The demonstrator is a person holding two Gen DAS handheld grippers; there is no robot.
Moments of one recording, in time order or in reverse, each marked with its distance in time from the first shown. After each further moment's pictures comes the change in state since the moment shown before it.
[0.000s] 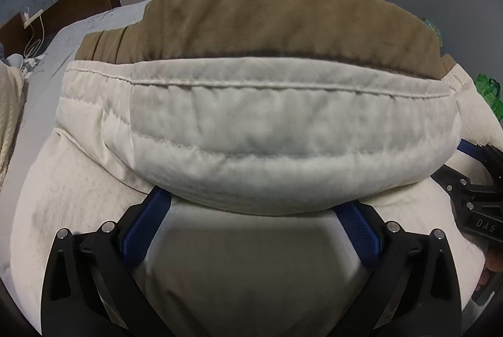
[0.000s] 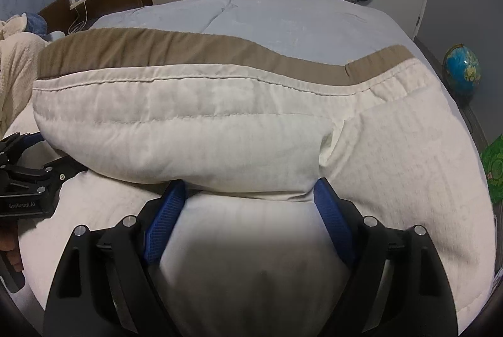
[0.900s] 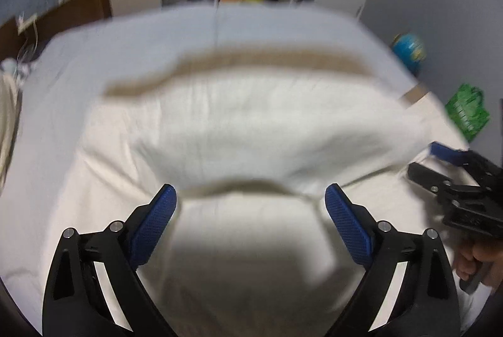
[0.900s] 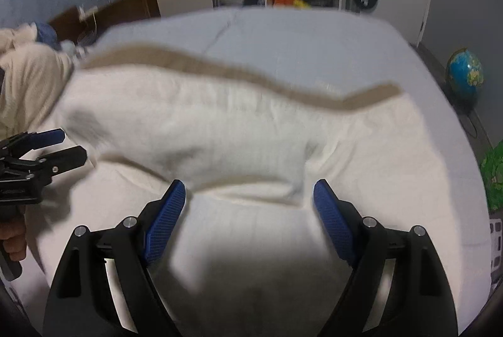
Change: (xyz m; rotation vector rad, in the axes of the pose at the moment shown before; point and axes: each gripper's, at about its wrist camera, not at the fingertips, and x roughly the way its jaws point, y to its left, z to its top) left arm -0.050 0.004 0.061 0.013 -0.097 -0.102; right arm -0.032 -0.018 0.024 0.011 -0.088 0.062
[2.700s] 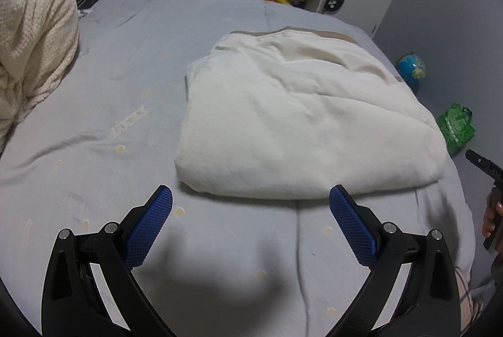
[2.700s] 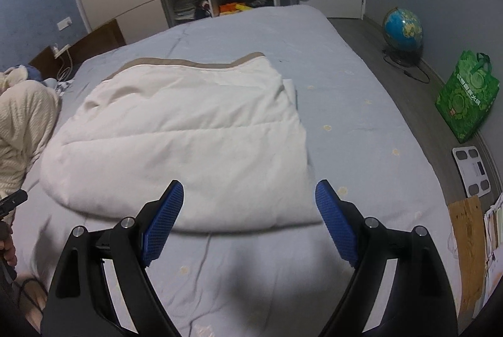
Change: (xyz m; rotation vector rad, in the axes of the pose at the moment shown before) left arm -0.157 0.063 -0.160 -0.169 0.037 0.019; right arm -0.178 -0.071 -0.115 0.198 0.003 -0.109
